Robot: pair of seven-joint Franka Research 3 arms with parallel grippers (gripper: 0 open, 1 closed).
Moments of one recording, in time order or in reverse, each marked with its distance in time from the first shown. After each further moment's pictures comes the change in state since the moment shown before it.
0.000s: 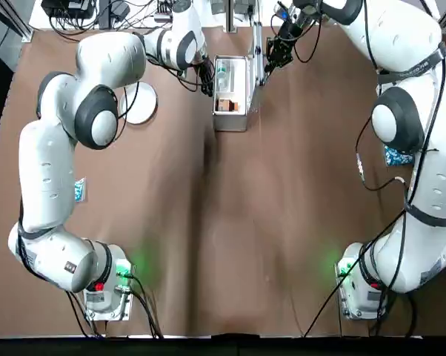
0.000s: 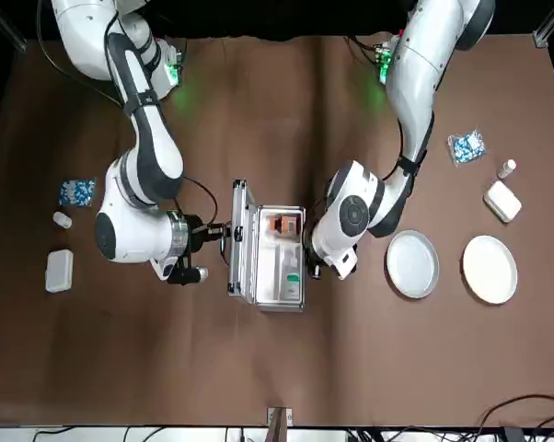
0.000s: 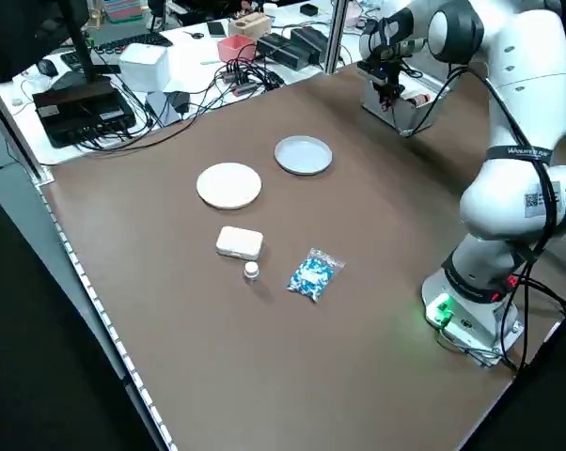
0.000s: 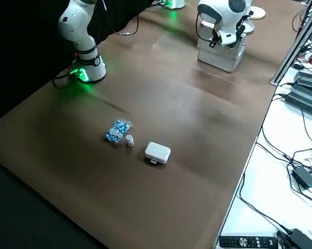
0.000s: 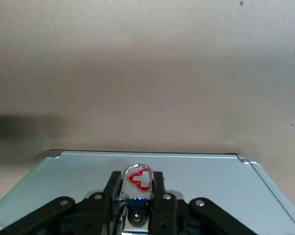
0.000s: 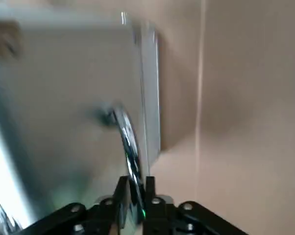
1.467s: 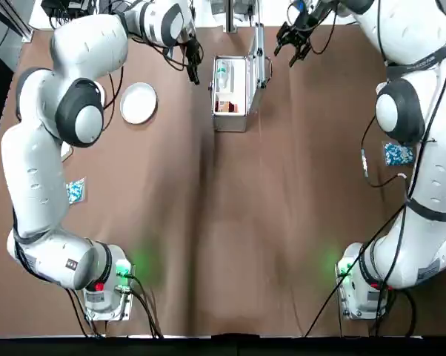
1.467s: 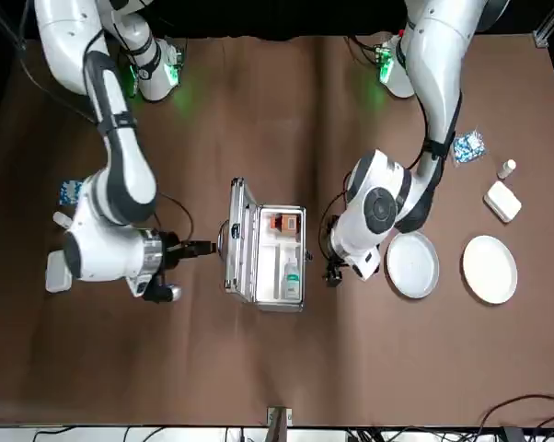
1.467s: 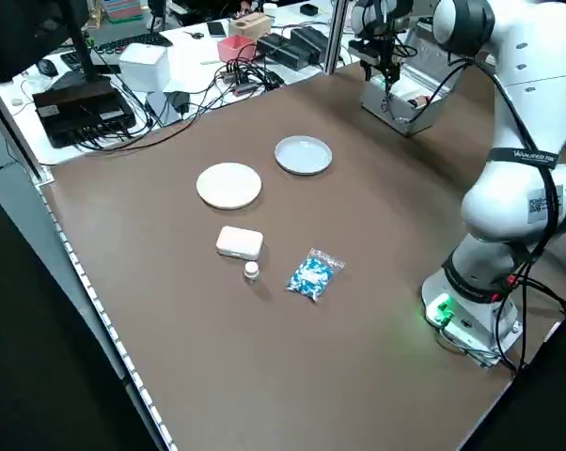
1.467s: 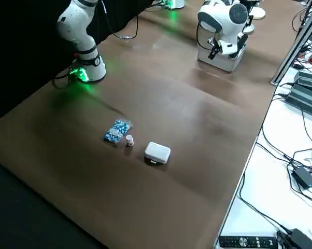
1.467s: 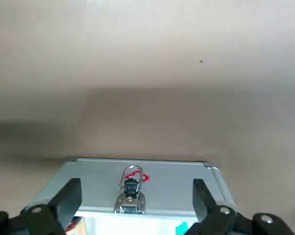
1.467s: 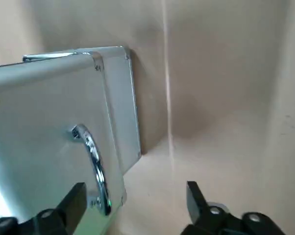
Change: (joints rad) left arm 0.065 -0.114 0.004 0.004 0.019 -0.141 0.021; right arm -0.105 0.035 -0.009 0.063 0.000 -0.071 -0.048
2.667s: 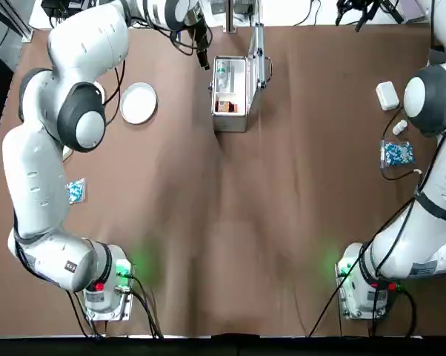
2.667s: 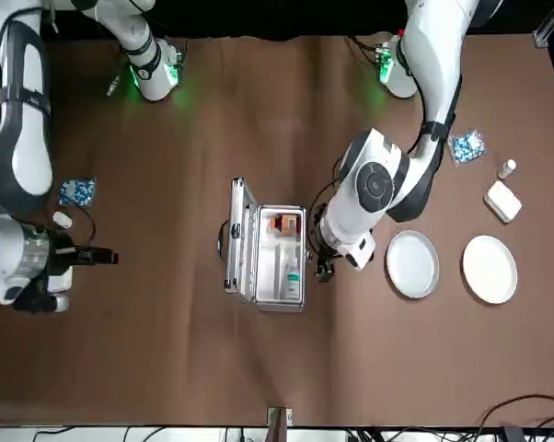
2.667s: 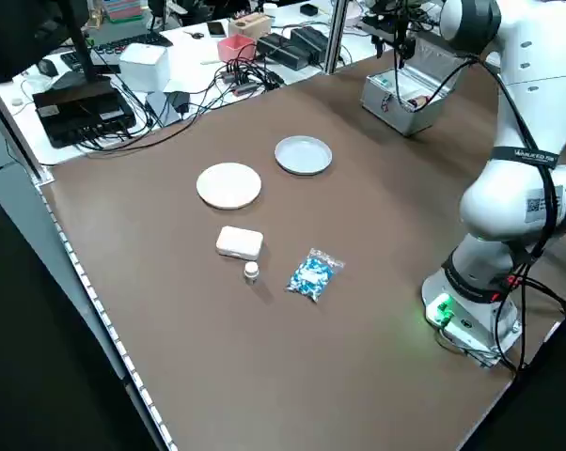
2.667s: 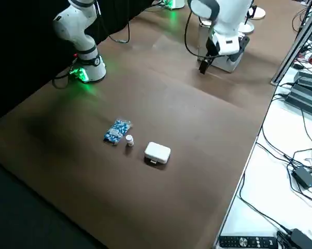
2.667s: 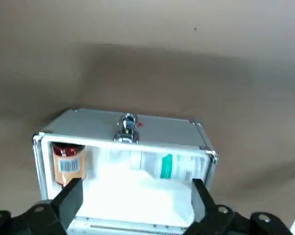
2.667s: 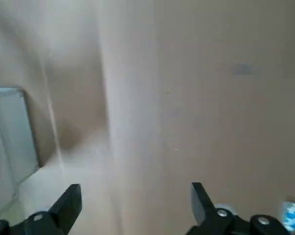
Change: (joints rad) left arm -0.053 -0.012 -0.011 0.137 0.000 -0.073 -0.165; right arm -0.242 -0.087 -0.011 0.193 -0.429 -0.213 -0.035
